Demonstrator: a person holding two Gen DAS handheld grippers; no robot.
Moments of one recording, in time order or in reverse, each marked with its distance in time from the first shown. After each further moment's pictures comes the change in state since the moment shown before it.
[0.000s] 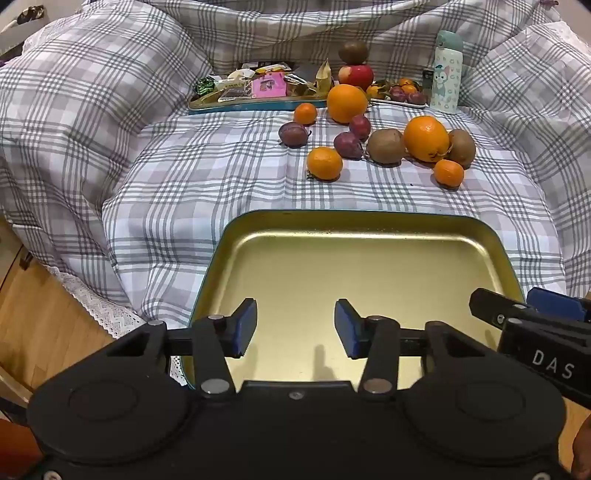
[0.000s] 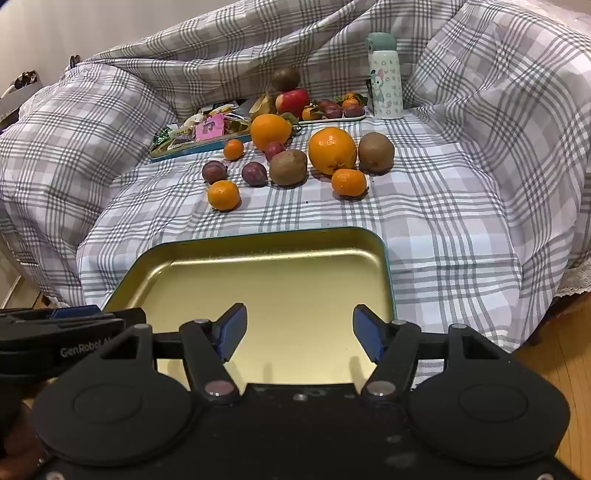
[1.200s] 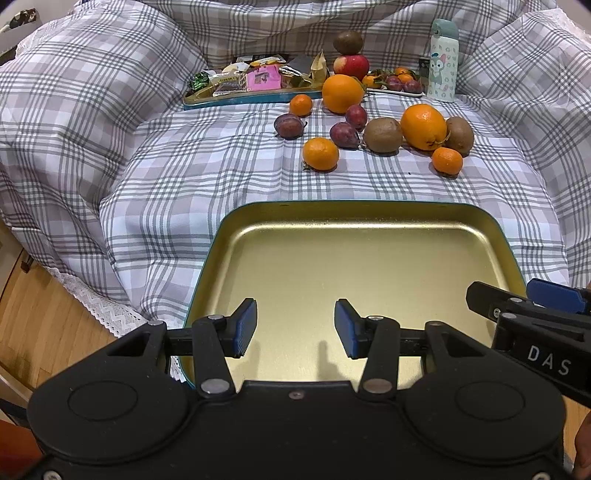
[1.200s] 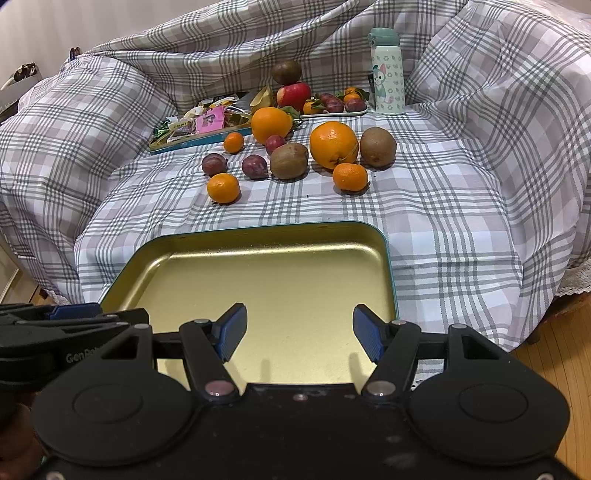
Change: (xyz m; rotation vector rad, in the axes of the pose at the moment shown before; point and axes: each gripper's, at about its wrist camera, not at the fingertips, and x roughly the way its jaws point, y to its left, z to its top) left arm 0.003 -0.004 0.002 0.027 0.030 0.011; right arm 0.002 0.002 0.001 -0.012 0.017 -0.008
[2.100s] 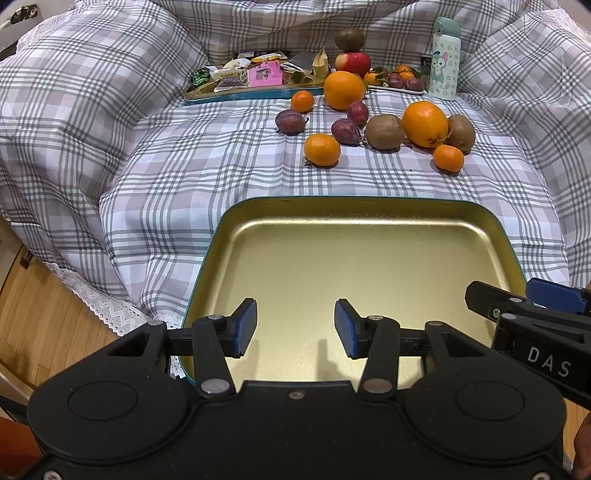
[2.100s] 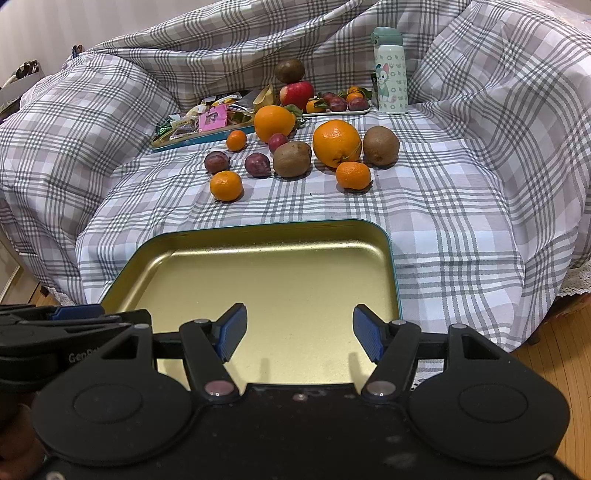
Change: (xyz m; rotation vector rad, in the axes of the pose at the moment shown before) left arm 0.001 0.001 -0.004 -0.005 0.005 -0.001; right arm 0.000 0.002 0.000 -0.006 0.004 0.002
